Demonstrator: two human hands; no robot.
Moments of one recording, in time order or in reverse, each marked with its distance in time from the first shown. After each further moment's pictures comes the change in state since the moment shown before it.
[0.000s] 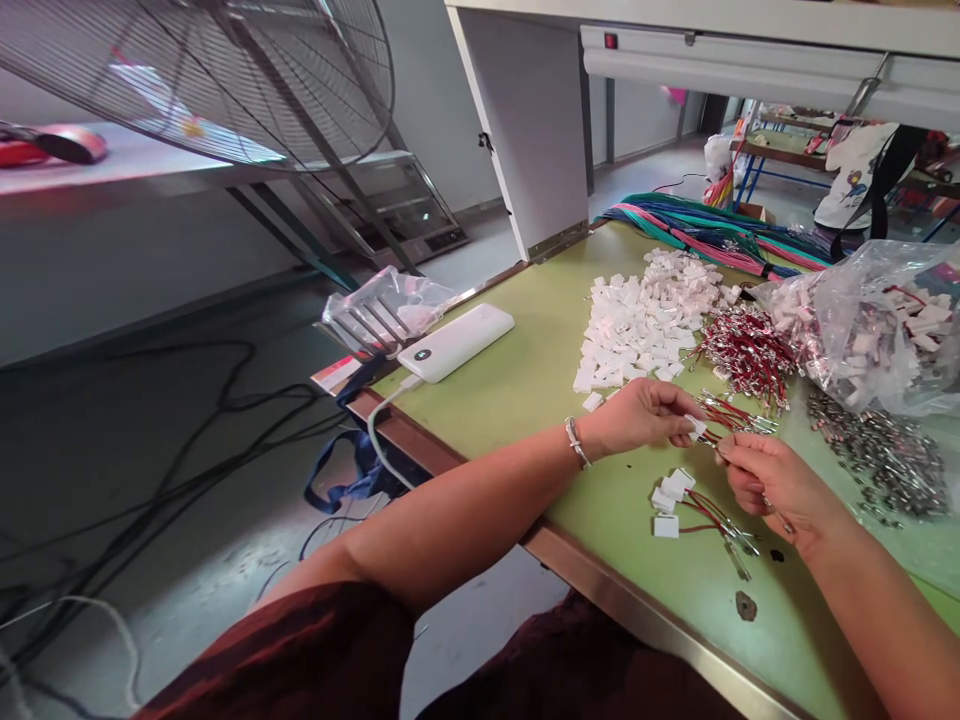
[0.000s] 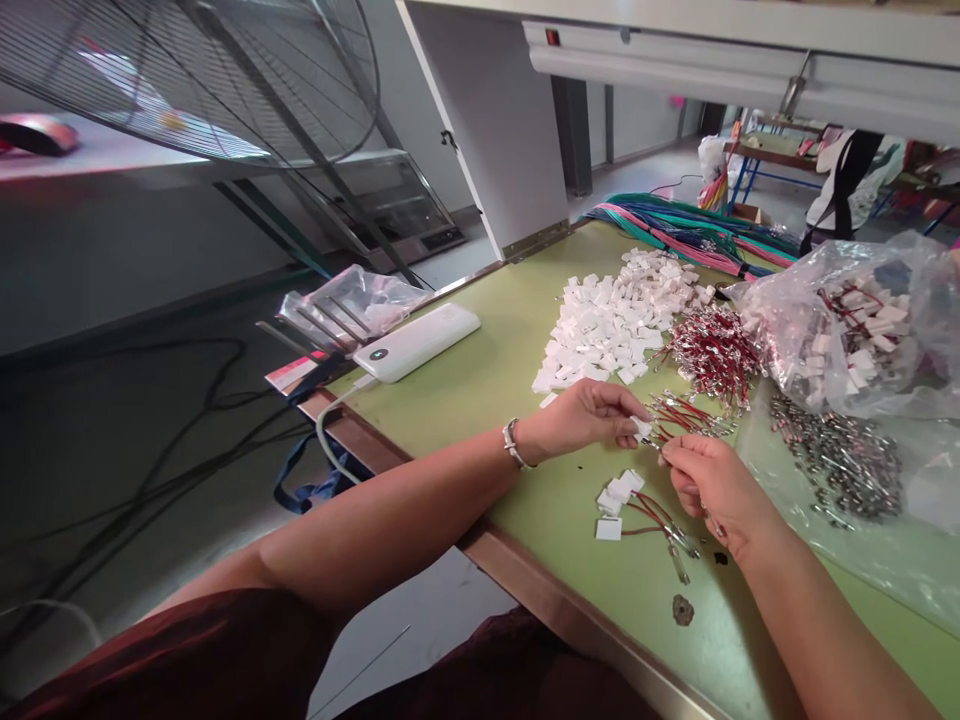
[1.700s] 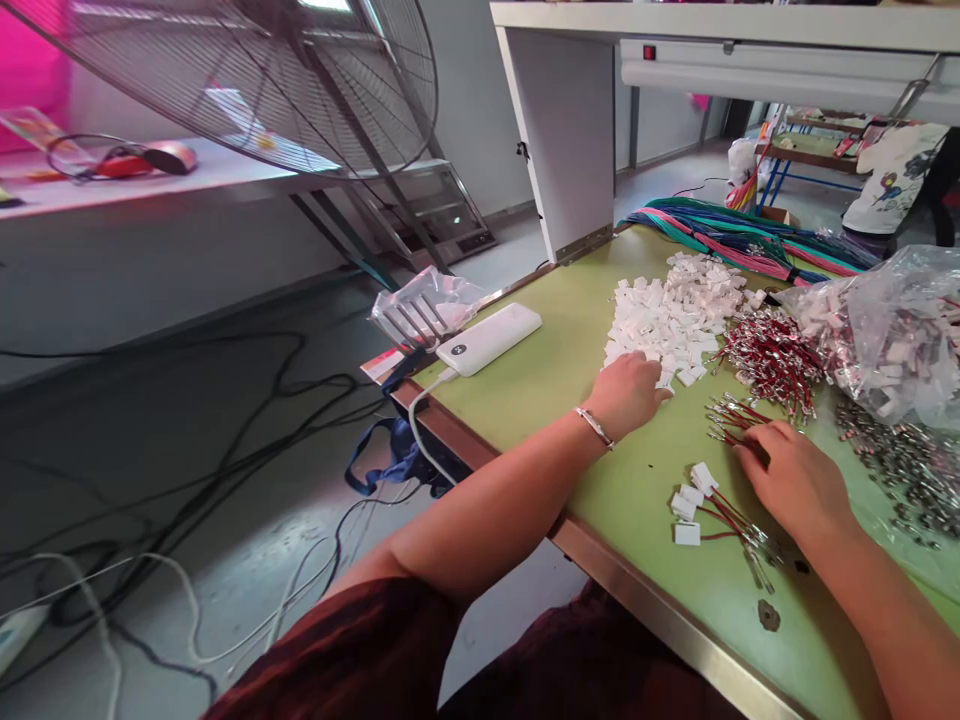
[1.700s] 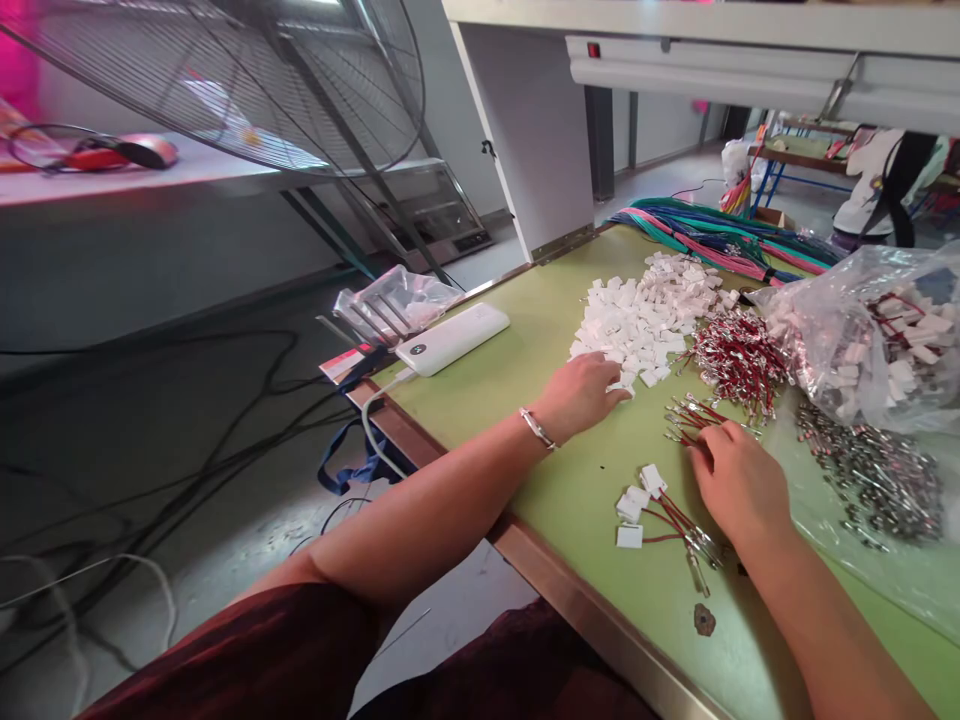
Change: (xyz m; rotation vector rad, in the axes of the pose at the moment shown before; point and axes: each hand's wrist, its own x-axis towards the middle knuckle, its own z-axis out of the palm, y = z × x) left_hand 0.002 0.009 -0.031 1.392 0.452 -0.133; right_hand 0.024 0.026 -0.015 -1.372 0.539 -0.733
